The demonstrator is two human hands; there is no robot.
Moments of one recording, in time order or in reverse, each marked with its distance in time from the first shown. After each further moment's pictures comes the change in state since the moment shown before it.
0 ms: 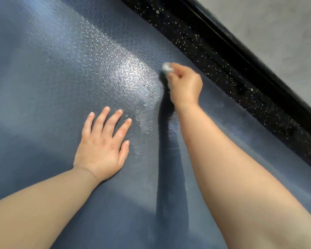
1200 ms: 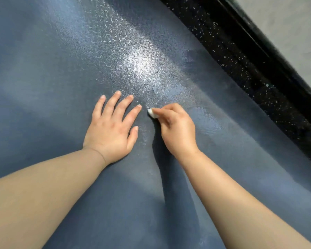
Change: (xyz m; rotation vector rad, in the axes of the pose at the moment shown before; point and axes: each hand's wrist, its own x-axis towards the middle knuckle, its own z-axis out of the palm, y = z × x) left_hand 0.000 -0.001 0.001 -0.020 0.038 -0.001; right_hand -0.121 0.028 -0.011 -0.240 -0.311 -0.343
